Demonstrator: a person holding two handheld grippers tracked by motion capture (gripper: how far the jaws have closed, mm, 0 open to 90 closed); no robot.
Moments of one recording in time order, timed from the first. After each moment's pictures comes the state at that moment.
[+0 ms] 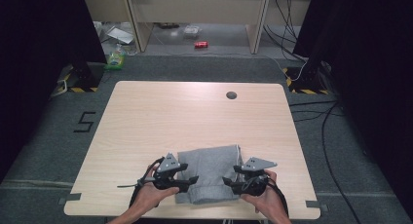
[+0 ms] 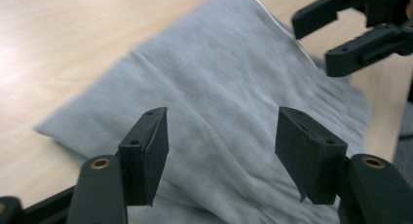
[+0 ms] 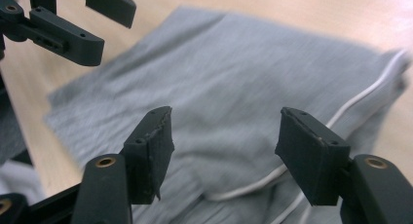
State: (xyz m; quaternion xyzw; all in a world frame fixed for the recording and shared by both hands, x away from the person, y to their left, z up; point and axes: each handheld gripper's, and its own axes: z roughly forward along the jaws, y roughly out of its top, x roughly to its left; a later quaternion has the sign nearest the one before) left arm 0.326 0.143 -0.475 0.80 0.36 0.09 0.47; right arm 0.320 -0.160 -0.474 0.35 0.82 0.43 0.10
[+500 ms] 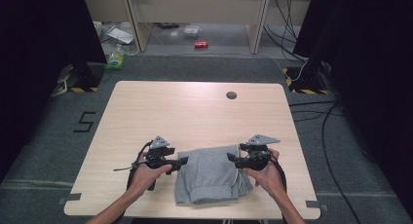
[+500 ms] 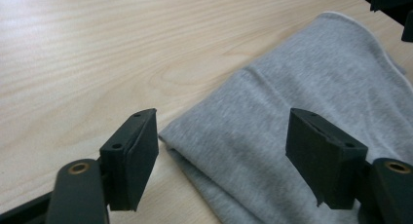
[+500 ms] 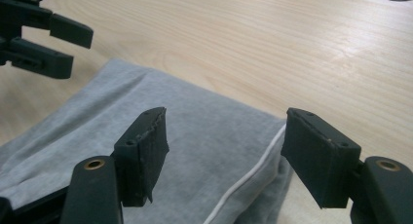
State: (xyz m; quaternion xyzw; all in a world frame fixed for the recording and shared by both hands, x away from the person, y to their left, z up) left arm 0.378 0.172 -0.488 0.77 0.45 0.09 0.44; right arm 0.382 -0.170 -0.460 0.40 0.80 0.43 0.12
